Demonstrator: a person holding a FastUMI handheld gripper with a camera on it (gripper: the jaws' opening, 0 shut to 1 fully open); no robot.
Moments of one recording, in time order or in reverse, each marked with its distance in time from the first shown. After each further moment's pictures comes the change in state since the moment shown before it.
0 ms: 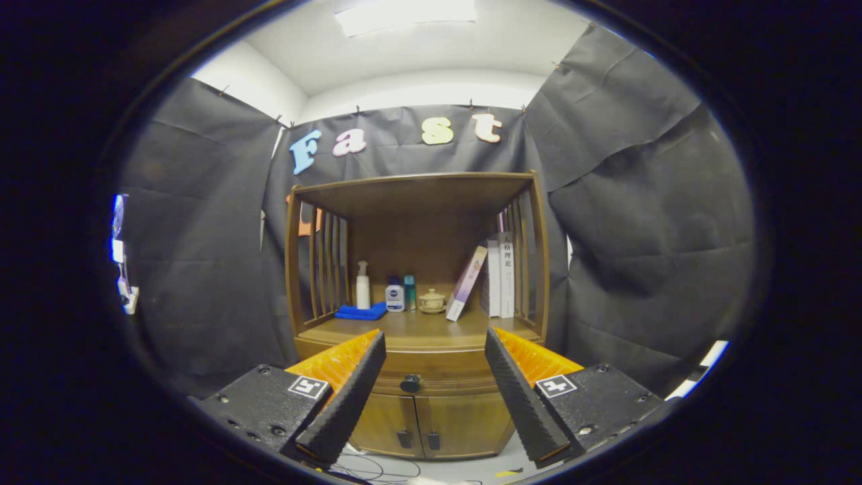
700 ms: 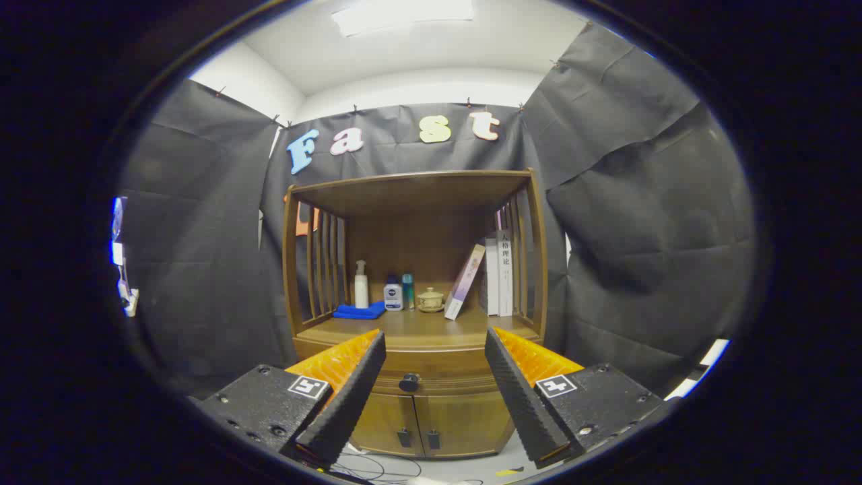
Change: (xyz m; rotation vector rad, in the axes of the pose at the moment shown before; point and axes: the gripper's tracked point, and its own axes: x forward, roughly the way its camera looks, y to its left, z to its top) arm -0.001 -0.004 0.002 0.006 0.005 -0.005
